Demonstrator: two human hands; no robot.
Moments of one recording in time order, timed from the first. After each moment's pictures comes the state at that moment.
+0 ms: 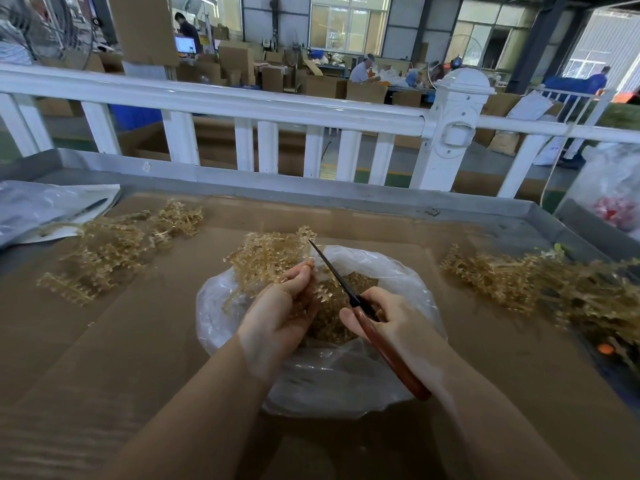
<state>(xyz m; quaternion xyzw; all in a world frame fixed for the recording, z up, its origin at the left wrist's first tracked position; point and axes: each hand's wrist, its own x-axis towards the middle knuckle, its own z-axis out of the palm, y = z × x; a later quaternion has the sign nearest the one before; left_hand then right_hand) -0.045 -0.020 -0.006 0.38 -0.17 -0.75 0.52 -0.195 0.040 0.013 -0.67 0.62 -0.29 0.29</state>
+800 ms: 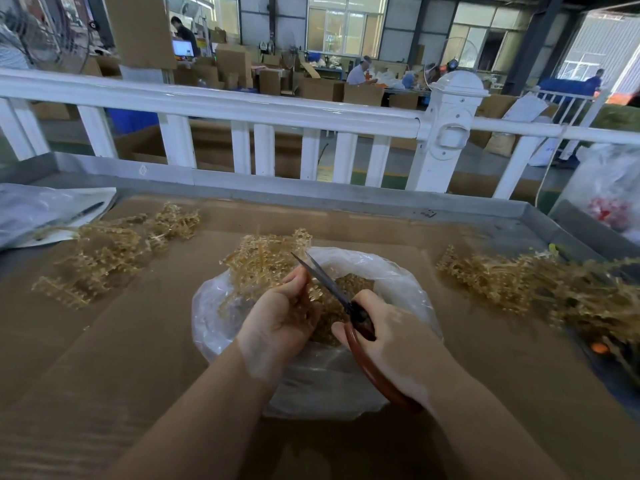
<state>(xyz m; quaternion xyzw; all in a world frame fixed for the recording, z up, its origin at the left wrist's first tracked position) -0.051 -0.014 0.000 0.39 -0.11 -0.76 0.51 -0.192 0.053 0.013 -0.74 0.62 -0.24 0.14</state>
